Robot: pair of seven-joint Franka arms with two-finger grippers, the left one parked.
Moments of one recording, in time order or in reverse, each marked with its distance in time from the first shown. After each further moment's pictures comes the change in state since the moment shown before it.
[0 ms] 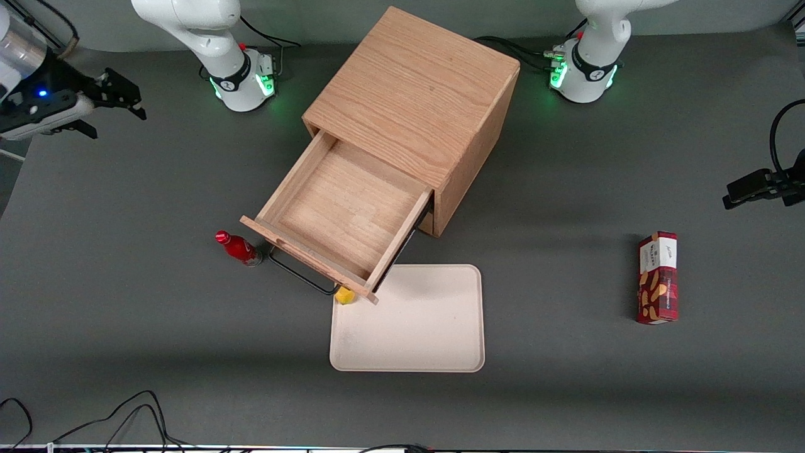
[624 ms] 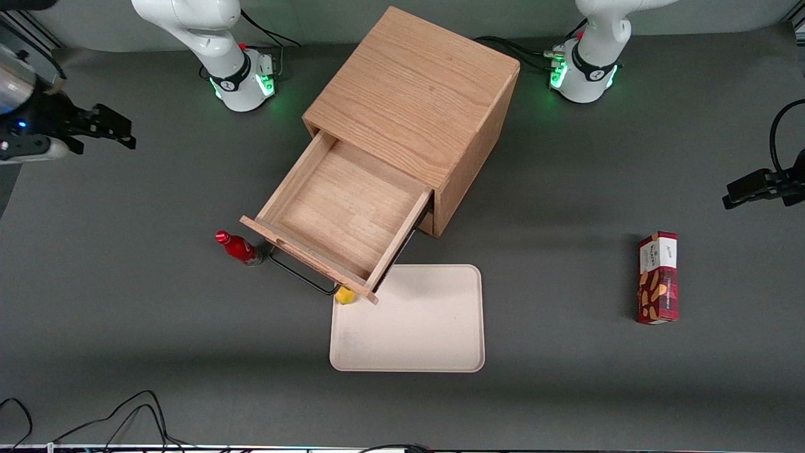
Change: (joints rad) arm 0.073 0.167 0.025 0.164 -0.112 -0.022 0.244
